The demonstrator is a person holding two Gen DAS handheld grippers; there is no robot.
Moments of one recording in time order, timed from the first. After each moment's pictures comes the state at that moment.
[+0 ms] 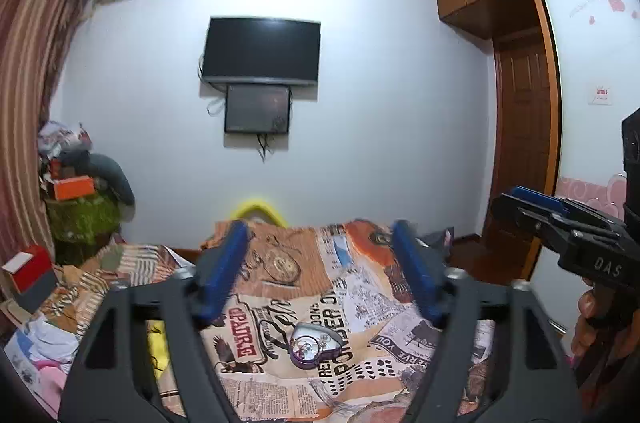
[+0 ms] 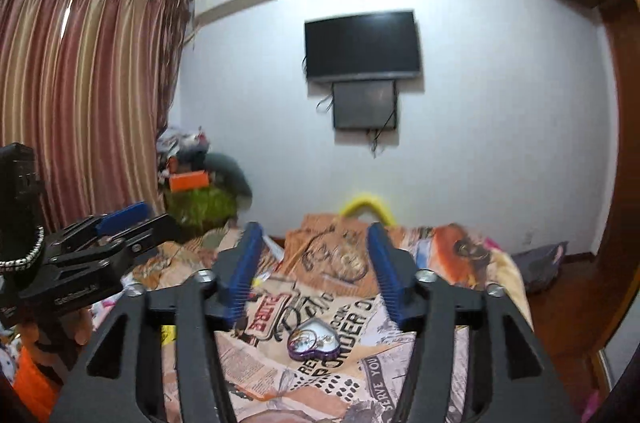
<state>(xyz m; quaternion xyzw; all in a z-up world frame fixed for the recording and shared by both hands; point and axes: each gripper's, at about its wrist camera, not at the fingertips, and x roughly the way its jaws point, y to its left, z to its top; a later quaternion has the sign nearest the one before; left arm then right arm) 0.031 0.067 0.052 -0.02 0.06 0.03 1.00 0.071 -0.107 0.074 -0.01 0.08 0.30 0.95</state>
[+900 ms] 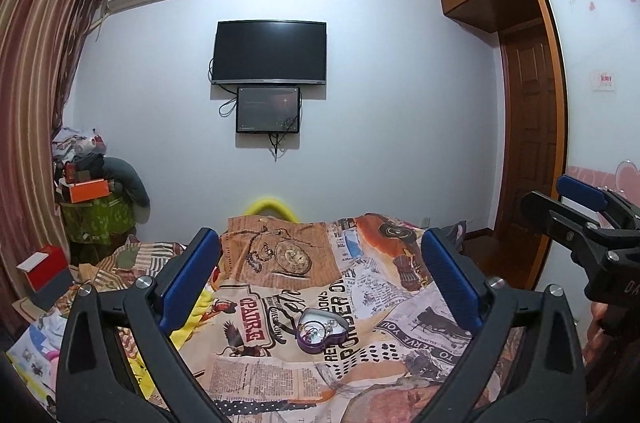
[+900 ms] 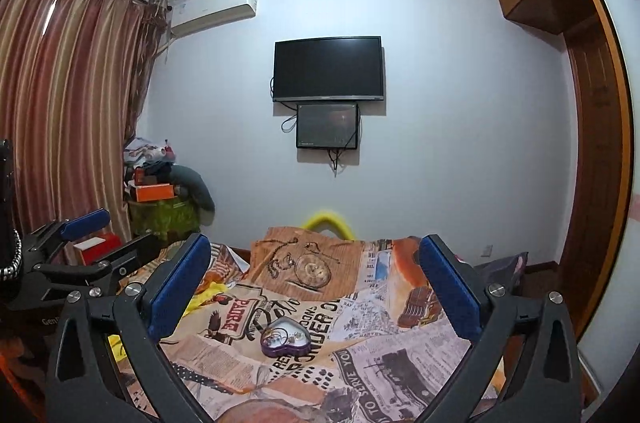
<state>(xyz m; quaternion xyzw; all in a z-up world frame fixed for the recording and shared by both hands) 0.011 0.046 0.034 -0.01 0.06 0.05 1.00 0.040 -0.116 0.061 -0.01 0.05 0.24 0.97</state>
